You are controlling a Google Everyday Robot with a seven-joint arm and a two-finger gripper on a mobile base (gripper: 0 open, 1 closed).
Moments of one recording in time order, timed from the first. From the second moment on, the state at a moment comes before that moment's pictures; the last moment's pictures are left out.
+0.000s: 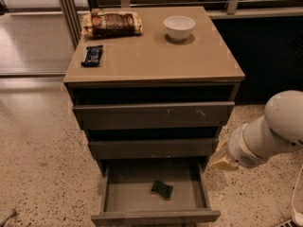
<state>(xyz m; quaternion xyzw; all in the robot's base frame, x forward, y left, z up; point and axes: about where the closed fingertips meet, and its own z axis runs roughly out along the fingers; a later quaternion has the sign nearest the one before) 0.423 -0.194 0.713 -0.53 0.83 0.08 0.18</state>
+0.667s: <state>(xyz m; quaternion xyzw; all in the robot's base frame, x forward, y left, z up) 0.455 -0.169 0.585 -0.48 0.84 0.15 0.21</state>
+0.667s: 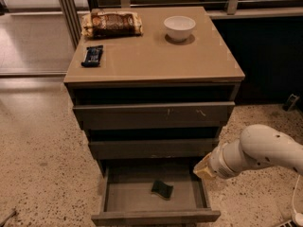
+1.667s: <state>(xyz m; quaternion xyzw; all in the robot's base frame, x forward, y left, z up) 0.472 -0.166 0.503 -0.48 0.83 0.14 0.25</state>
